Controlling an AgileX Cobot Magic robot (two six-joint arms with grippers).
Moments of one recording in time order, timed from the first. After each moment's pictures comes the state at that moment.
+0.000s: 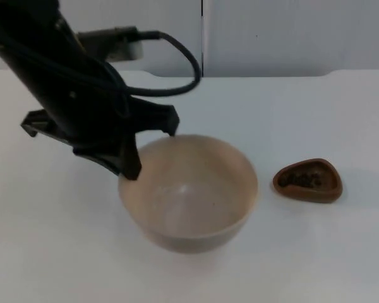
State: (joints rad) right arm 0.04 0.00 -0.52 0.05 1.09 -0.06; left arm -0.45 1.74 -1.05 -0.31 0.72 0.03
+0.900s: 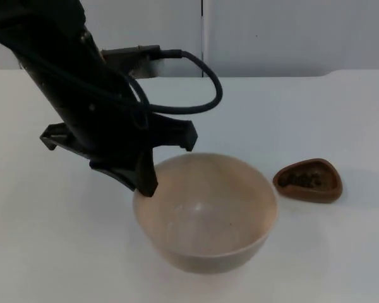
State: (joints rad) right arm 0.04 0.00 -0.52 0.05 1.09 -0.06; left arm -0.48 1.77 -1.07 -0.38 0.76 0.06
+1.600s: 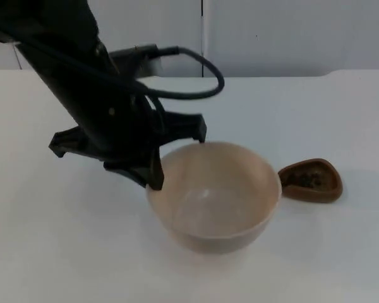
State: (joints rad) right arm 0.04 0.00 -0.52 0.05 1.09 -0.05; left arm -0.51 1.82 -1.07 -0.31 0.64 -0.14
